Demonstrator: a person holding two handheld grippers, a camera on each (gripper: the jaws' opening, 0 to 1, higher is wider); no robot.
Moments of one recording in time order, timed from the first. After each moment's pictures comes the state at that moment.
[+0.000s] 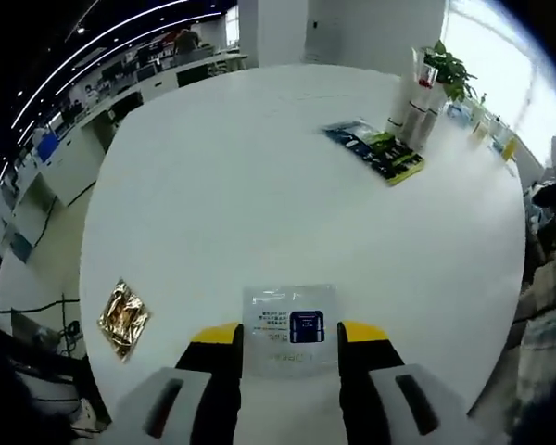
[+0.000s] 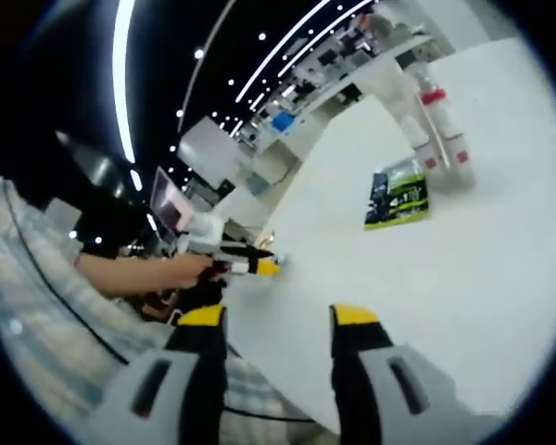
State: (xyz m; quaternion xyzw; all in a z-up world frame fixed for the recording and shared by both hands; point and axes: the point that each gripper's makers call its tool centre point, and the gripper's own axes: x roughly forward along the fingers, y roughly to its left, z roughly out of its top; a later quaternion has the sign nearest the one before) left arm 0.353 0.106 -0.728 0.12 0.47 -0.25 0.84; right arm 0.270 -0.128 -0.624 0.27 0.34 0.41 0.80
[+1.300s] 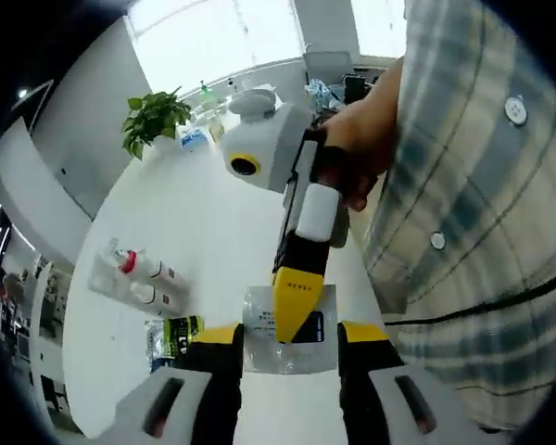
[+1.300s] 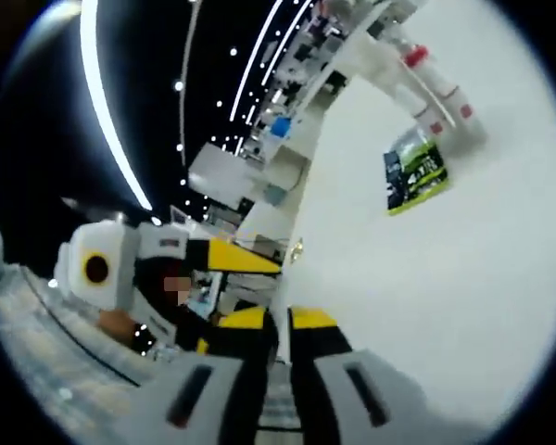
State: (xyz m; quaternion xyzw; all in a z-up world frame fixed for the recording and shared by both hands) left arm 0.256 -0.118 -0.603 0.40 0.27 -0.62 0.62; right arm 0.272 -0.108 -0.601 0.42 0.37 0.42 0.72
